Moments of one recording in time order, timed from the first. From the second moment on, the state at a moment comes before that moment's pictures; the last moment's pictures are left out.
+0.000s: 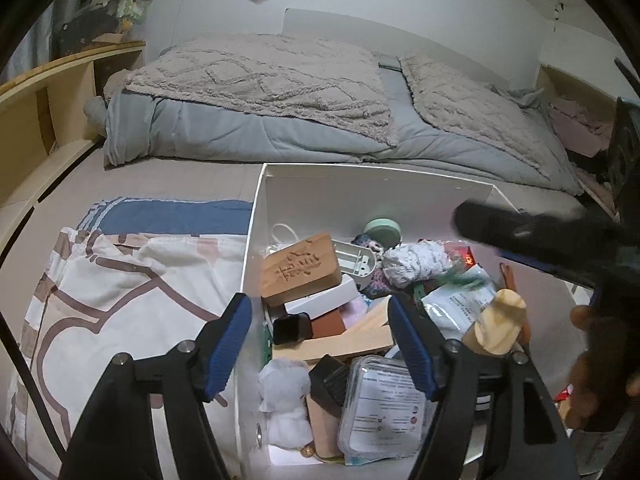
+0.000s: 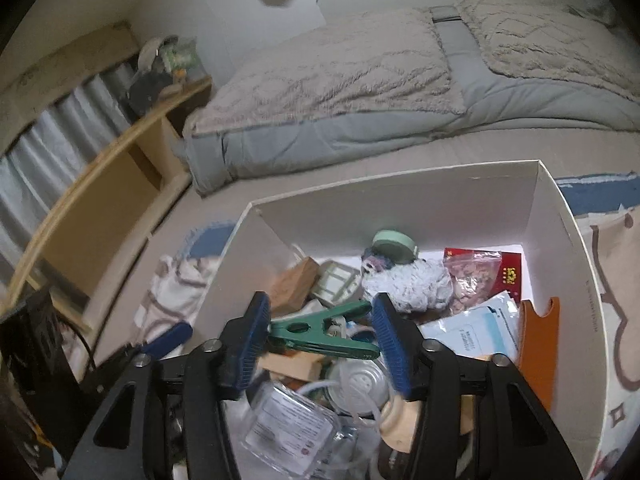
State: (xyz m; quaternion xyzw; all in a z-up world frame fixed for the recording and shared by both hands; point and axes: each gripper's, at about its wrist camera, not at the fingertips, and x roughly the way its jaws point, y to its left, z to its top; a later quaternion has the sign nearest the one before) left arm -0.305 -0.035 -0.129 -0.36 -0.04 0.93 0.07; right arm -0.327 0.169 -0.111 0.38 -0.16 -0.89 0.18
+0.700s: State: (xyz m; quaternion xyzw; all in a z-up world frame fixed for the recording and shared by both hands) left arm -0.300 -0.020 -0.120 -0.35 -0.03 0.93 0.07; right arm -0.319 0.176 -0.097 0.37 -0.14 -0.90 0.17
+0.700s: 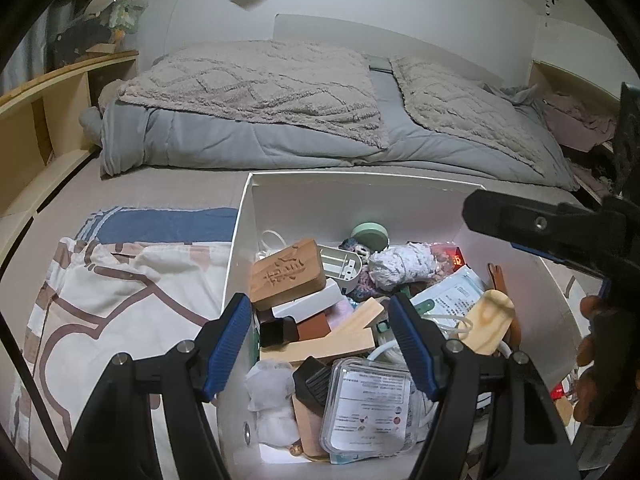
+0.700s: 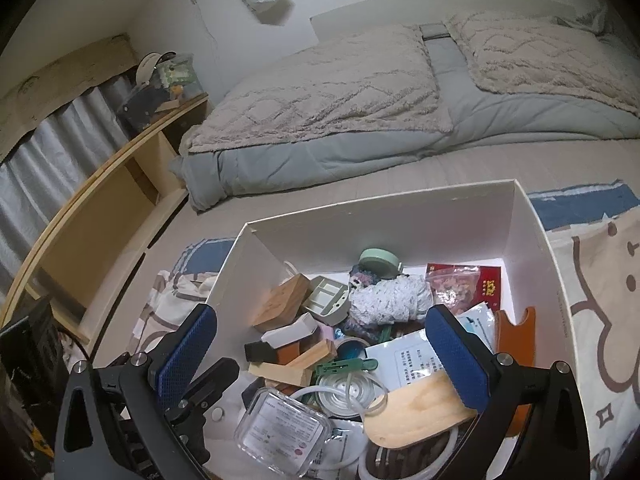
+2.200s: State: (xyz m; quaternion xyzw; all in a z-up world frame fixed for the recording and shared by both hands) left arm -0.200 -0.022 -0.014 -0.26 0.00 0.96 0.03; right arm -0.204 0.219 -0.017 0.27 0.01 -0.96 0.11
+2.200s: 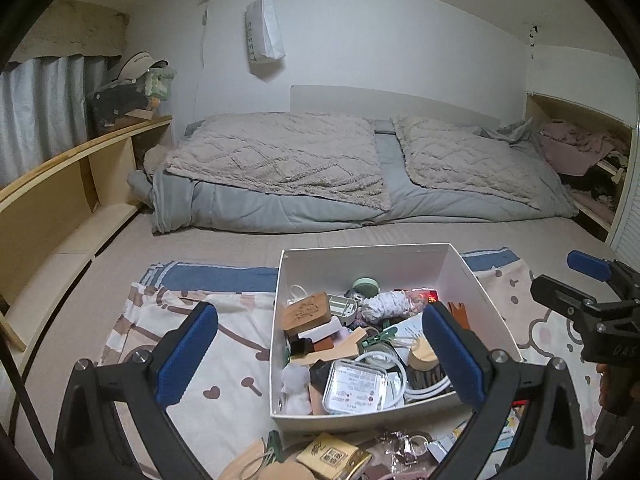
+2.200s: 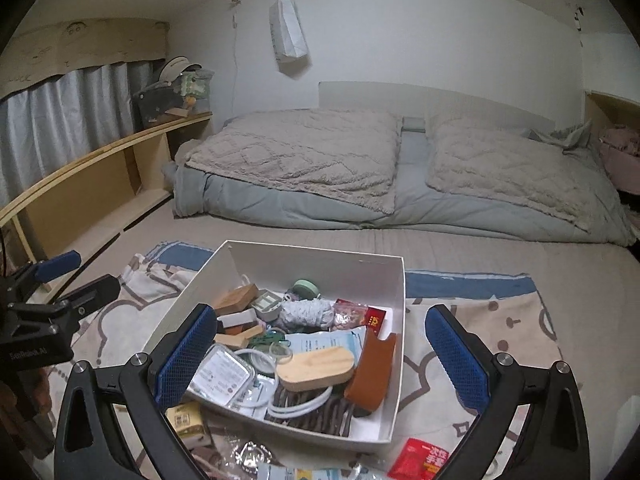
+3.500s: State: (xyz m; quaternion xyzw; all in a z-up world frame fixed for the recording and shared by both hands) left arm -0.093 -0.041 0.017 -0.22 0.02 0.97 0.01; right arm -0.081 0.296 0.004 0.24 0.02 -0.97 0.07
